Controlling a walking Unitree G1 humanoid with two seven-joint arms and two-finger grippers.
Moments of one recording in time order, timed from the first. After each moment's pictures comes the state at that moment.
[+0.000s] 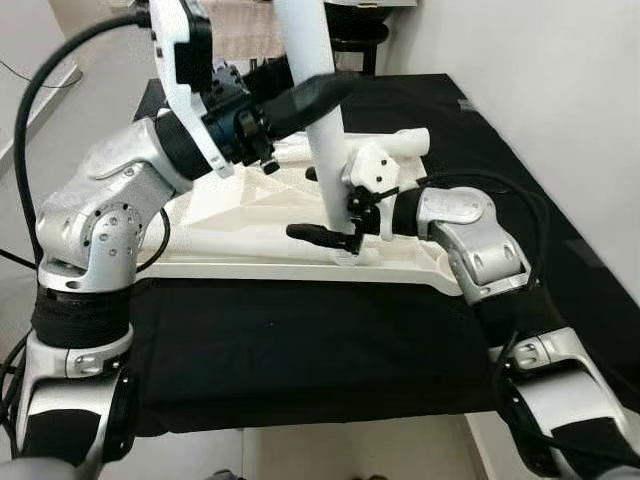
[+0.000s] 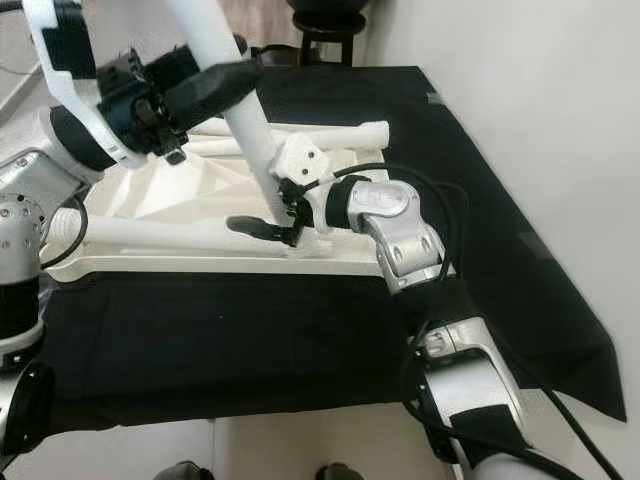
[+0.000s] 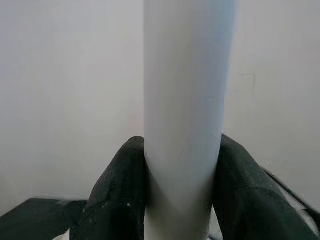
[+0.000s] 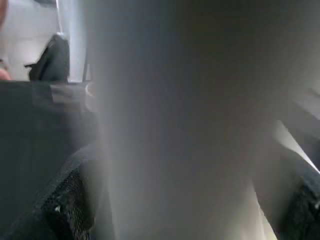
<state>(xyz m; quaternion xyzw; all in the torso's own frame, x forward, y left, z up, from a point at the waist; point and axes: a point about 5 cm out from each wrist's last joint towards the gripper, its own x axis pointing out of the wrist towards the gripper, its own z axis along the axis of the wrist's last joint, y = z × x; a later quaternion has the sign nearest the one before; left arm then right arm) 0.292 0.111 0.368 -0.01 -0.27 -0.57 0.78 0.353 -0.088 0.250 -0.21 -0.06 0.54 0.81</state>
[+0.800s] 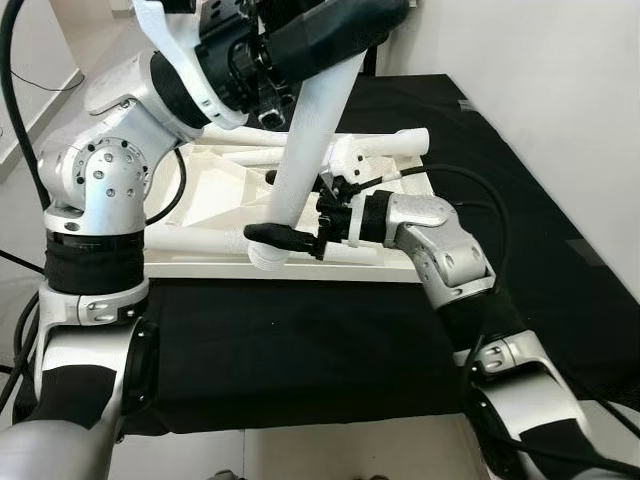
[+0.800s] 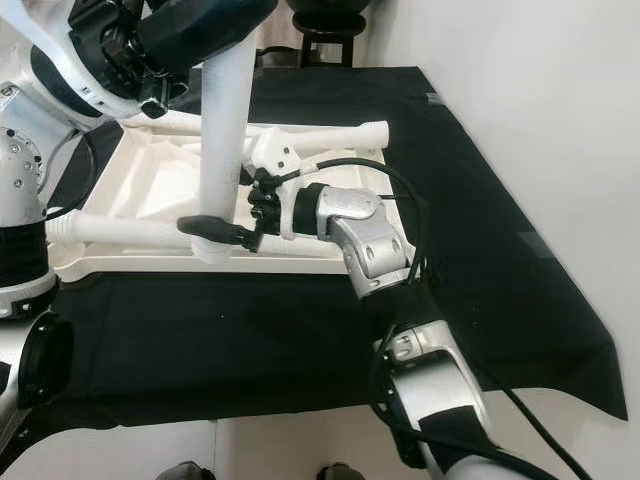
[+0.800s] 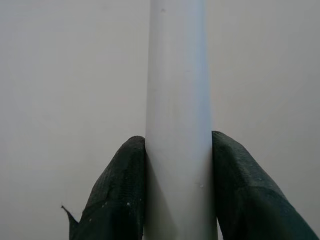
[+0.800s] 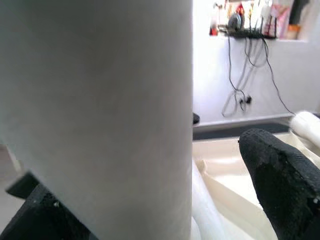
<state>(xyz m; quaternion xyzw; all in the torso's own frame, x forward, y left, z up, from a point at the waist) 0.282 0.102 0.403 -0.05 -0.33 -0.65 0.68 0.341 -0.050 0.246 -0.05 -0.08 0.61 0.79</state>
